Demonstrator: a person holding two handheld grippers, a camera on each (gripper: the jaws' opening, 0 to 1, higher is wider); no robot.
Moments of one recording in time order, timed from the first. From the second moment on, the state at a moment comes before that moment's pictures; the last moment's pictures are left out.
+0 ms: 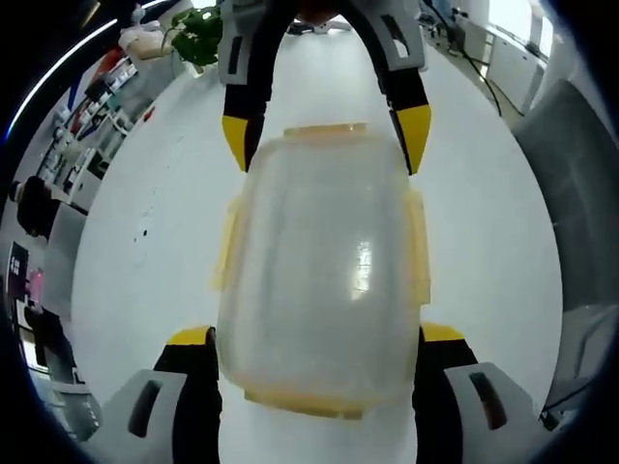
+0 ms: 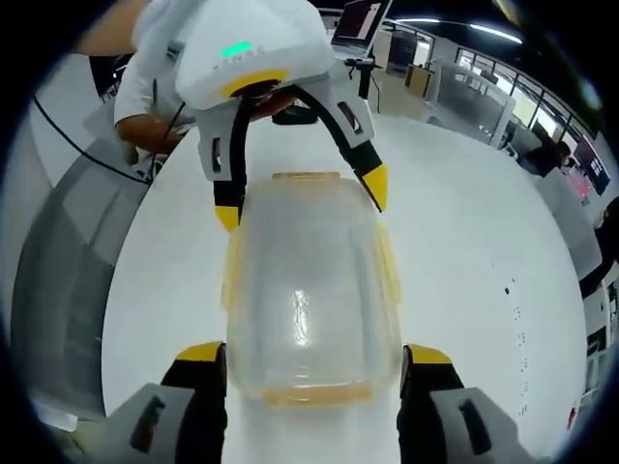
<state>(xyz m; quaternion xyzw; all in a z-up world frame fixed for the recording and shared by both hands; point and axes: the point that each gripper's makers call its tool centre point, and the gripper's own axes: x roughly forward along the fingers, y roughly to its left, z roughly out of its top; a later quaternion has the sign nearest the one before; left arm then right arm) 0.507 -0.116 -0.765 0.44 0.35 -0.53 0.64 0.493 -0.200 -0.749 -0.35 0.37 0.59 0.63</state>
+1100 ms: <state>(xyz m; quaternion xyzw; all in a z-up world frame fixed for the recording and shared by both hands) 0.503 -0.109 -0.758 0.43 0.34 -0.50 0.67 0.486 -0.198 -0.741 -0.30 0.36 0.57 0.68</state>
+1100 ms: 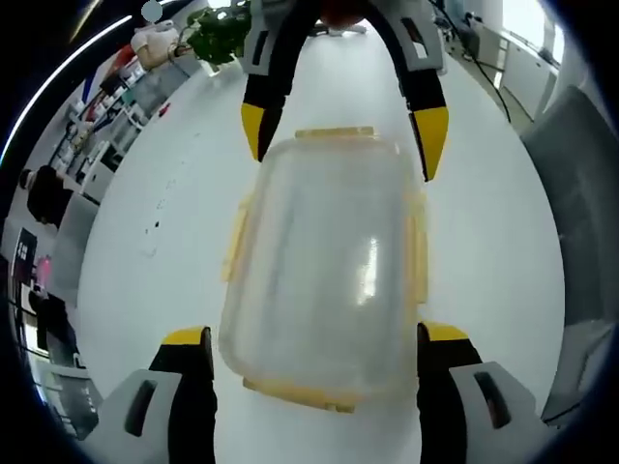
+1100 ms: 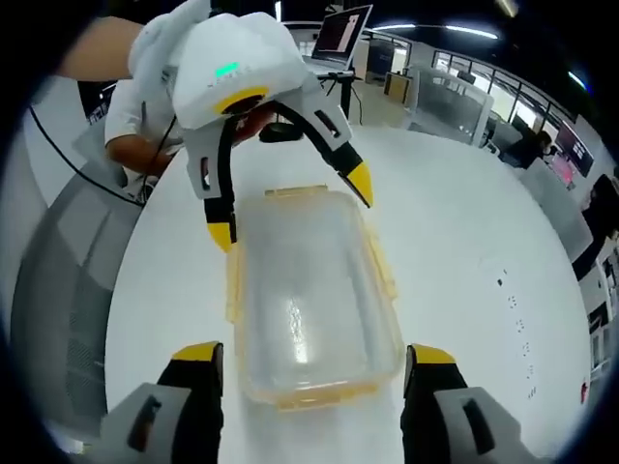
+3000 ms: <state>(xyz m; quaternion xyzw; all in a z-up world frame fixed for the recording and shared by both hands) 0.422 -0.087 -0.715 0.30 0.33 -0.44 0.78 0.407 -0.226 -0.706 -0.24 0.34 0.47 0.77</state>
